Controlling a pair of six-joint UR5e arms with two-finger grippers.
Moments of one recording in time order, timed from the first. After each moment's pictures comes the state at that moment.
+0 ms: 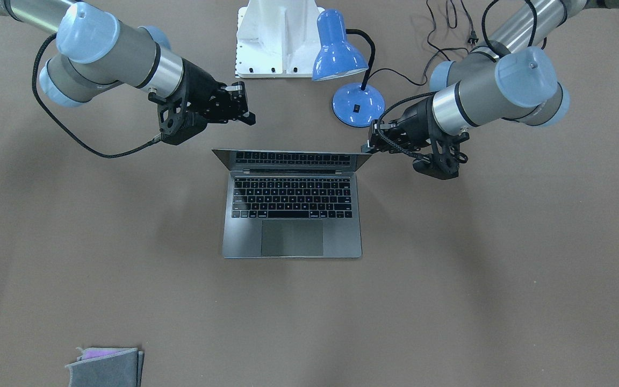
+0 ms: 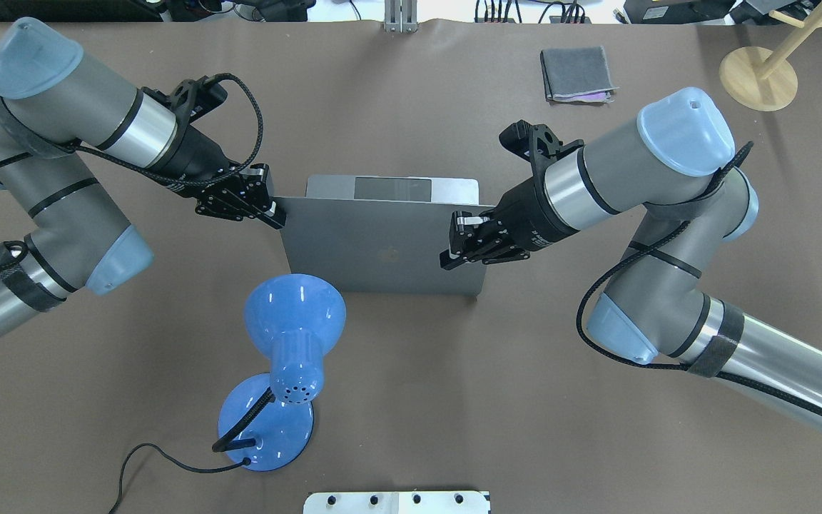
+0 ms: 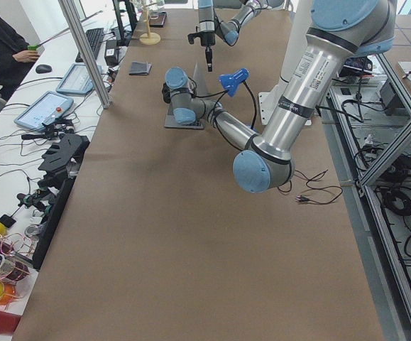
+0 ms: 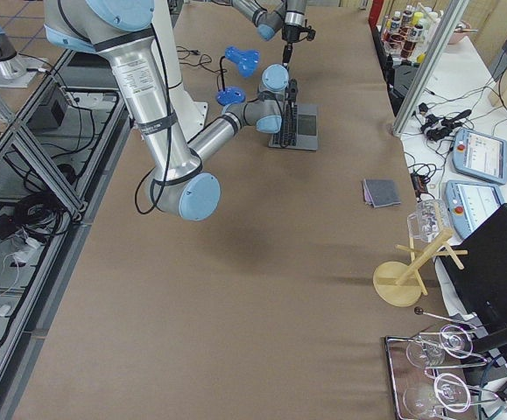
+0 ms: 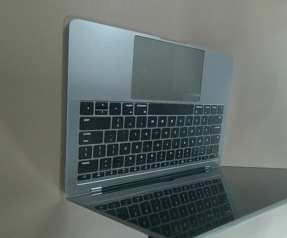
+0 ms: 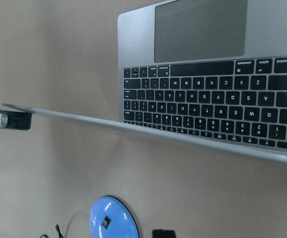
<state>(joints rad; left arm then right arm) -0.84 -2.07 -1.58 -2.35 -2.52 -1.39 0.69 -1.09 1.71 -0.79 2.32 1.48</state>
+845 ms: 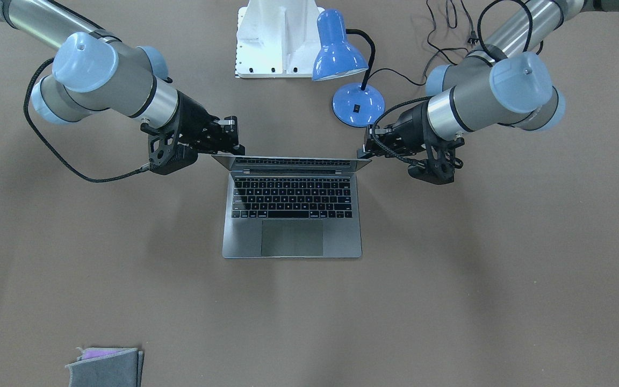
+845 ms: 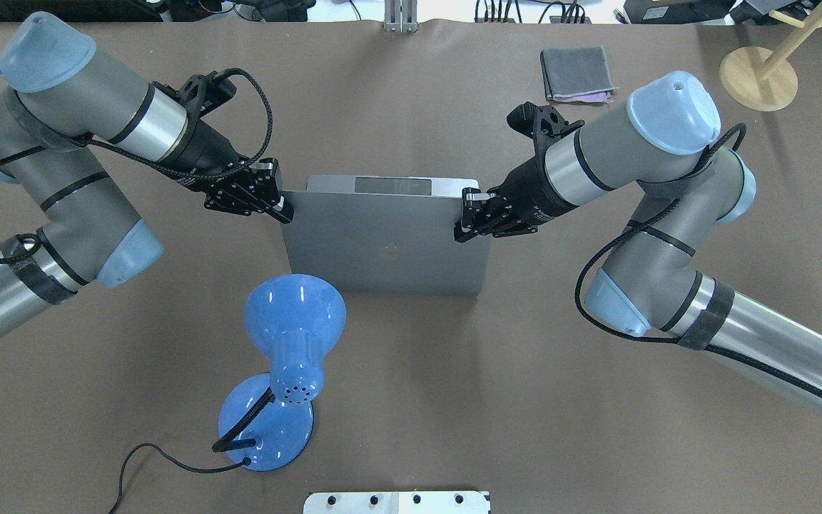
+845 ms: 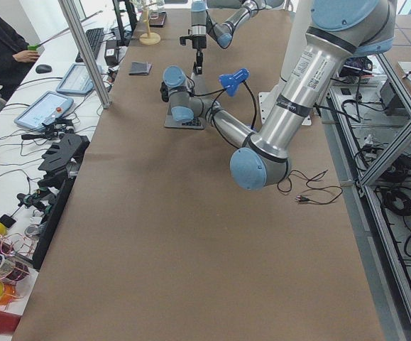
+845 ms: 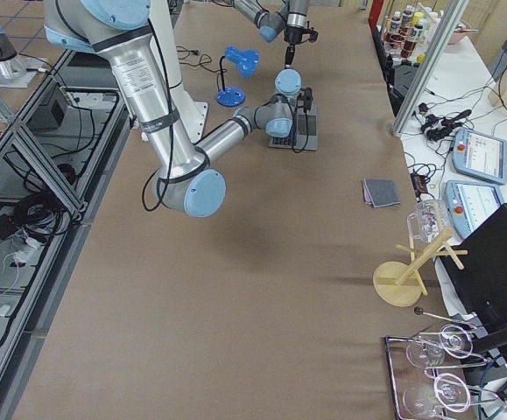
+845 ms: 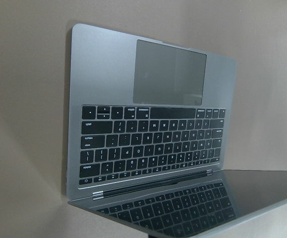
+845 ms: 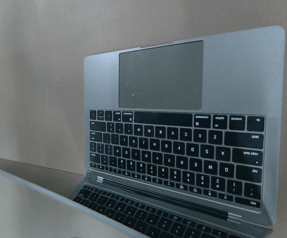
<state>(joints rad) -0.84 -2.10 -1.54 -2.35 -2.51 -1.40 0.73 -1.06 1.61 -0.80 2.30 1.41</state>
